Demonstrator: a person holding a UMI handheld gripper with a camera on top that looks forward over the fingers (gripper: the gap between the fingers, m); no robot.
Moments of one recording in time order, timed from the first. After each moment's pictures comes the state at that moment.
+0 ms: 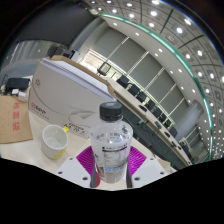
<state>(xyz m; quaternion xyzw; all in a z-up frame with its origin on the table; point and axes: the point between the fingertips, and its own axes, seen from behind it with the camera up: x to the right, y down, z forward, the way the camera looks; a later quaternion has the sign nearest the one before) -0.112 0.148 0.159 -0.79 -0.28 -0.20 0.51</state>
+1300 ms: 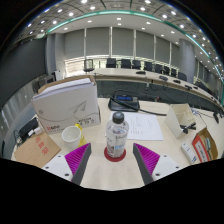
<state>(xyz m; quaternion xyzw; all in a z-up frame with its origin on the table) -0.082 0.048 0.131 -0.89 -0.06 0.02 0.45</state>
